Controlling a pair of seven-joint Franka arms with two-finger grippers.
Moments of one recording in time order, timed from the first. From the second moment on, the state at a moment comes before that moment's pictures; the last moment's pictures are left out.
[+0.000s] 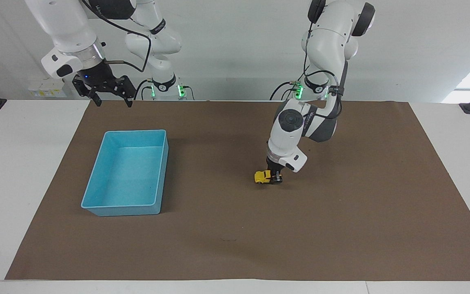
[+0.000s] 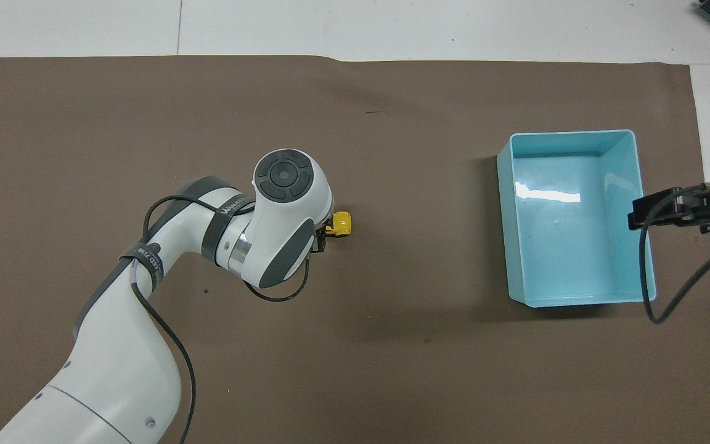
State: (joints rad) left arm -0.40 0.49 -0.13 -1.76 0.03 2.23 -2.13; right arm 0.04 -0.03 -0.03 -1.59 0.01 1.50 0.07
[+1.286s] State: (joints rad) left arm -0.35 0.35 -0.12 -1.71 0.03 2.14 -1.97; right arm 0.04 -0.03 -0.03 -1.59 0.01 1.50 0.07
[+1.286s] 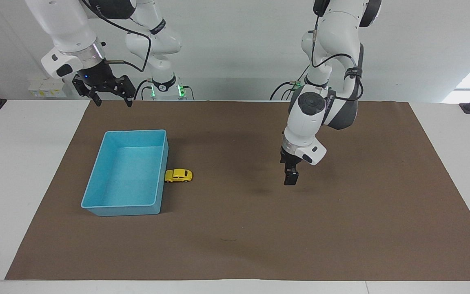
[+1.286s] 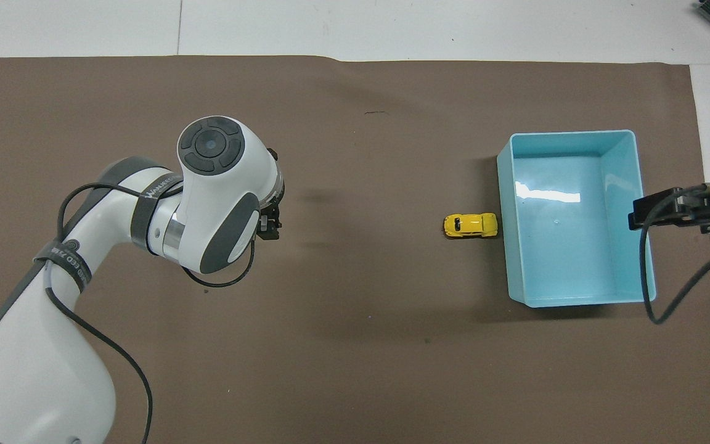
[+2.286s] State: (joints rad) left arm -0.21 0.19 -0.12 -1.71 0.03 2.04 -1.43; right arm 0.05 -0.05 -0.02 -1.62 0.02 1.51 -0.02
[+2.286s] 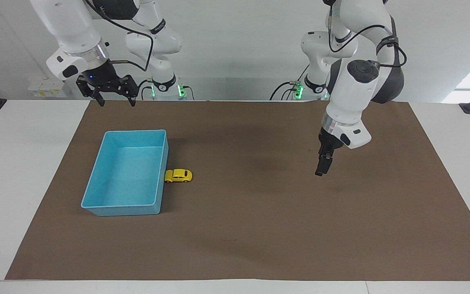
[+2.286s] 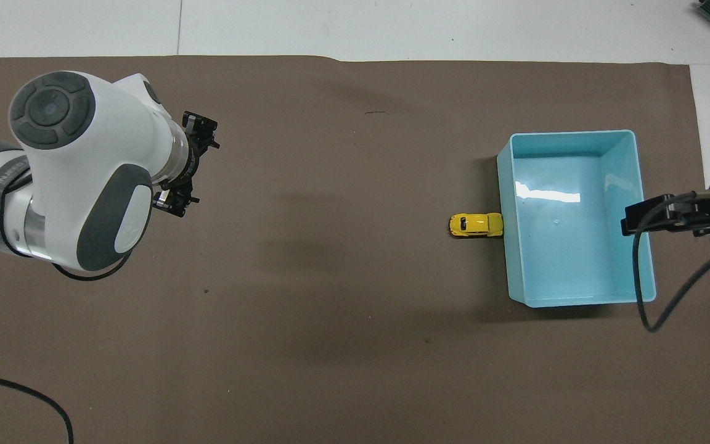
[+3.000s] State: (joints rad) left arm -0.11 0.13 -0.11 -1.71 0.01 1.94 -0.81; right arm 0.19 0.00 0.00 -1.78 0.04 1.84 -0.33
